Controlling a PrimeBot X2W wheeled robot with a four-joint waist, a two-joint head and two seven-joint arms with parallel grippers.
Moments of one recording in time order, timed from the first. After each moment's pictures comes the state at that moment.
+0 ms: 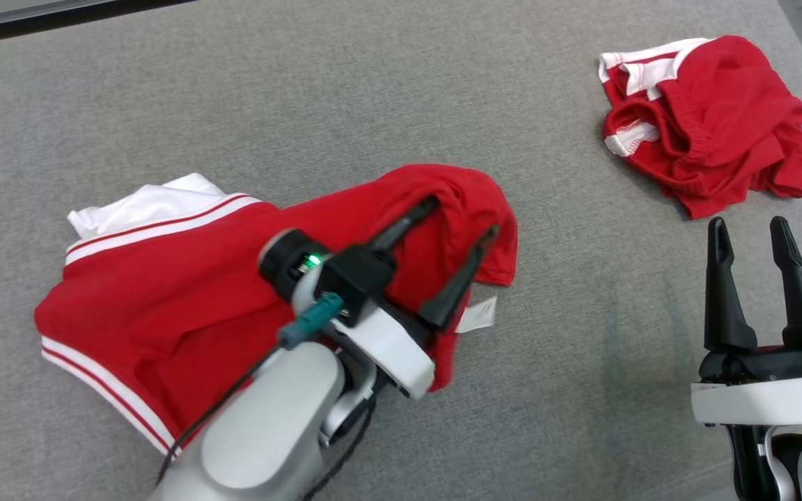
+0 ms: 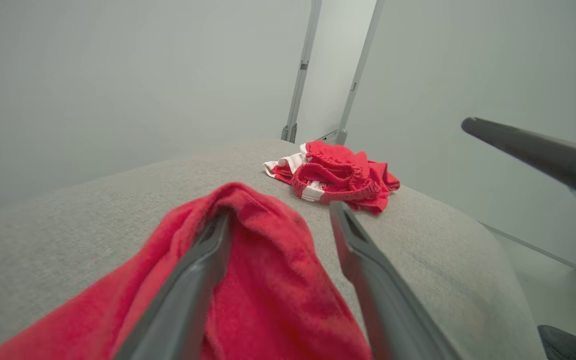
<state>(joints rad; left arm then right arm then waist) -0.58 0.08 -0.72 0.31 -0.39 -0.08 -0.21 -0.09 -0.05 -0.02 -0.15 0.27 0.13 -0.08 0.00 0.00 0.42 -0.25</state>
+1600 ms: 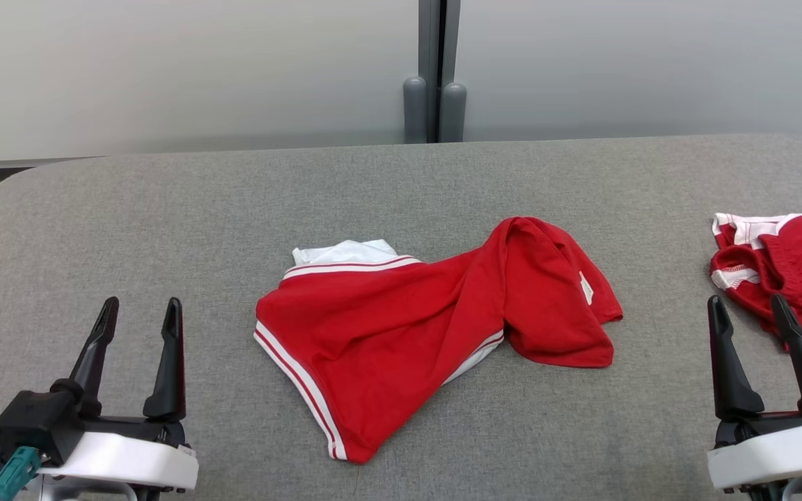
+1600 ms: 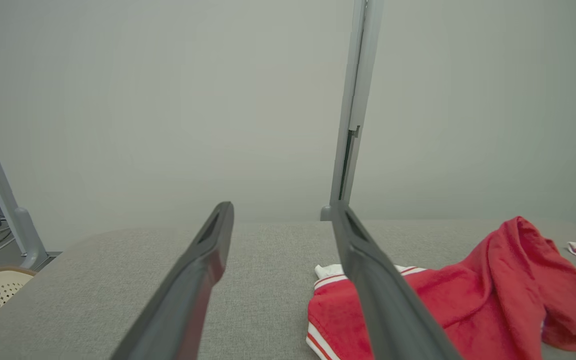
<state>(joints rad) -0.01 0.39 -0.26 -0.07 -0.51 0.19 -0.23 0.08 -0.06 -0.06 -0.23 0.20 0.13 0.09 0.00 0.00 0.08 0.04</state>
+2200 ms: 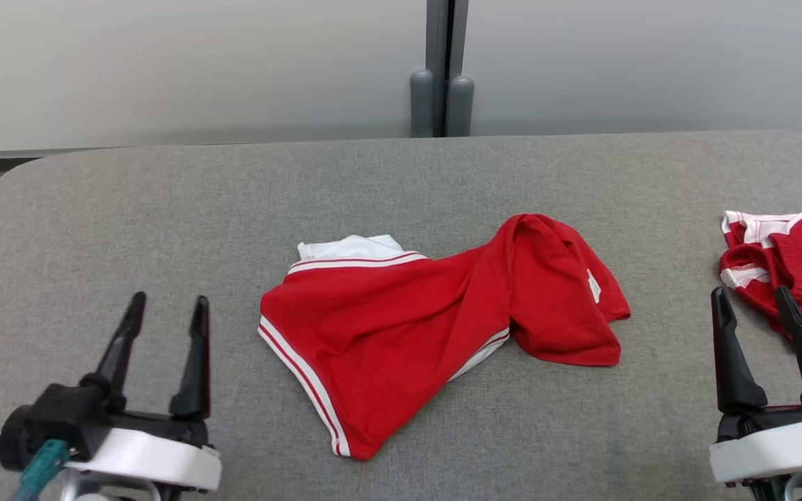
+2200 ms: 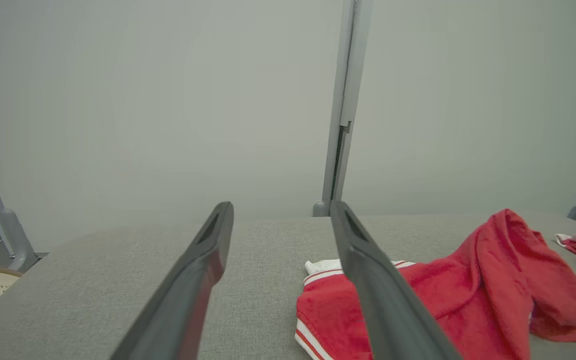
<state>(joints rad) -0.02 0.39 -0.29 -0.08 -0.51 0.18 -0.23 0.07 -0.06 -0.07 -0.24 0.21 0.13 0.09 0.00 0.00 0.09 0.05</state>
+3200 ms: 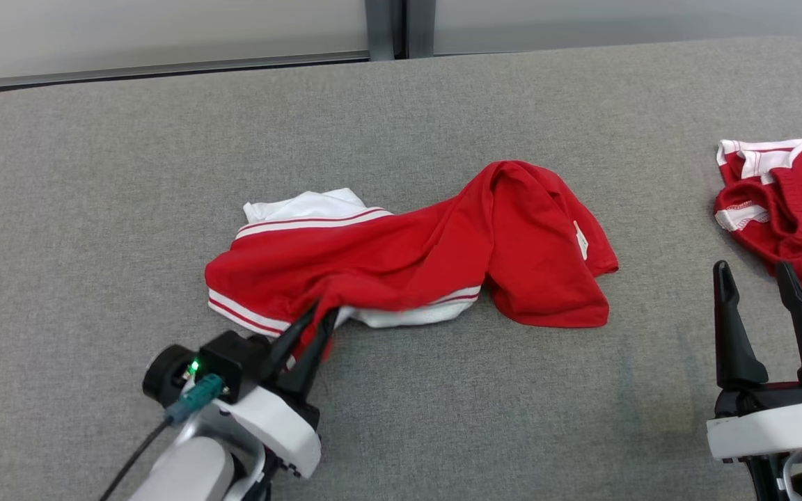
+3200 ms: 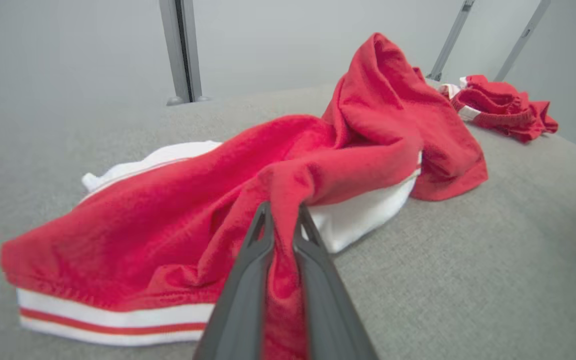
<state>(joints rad) -0.28 0.27 -0.59 0.25 -0.45 -0.04 -0.17 0.01 -0.05 -0.06 -0.22 0.24 0.13 0.06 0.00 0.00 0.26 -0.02</state>
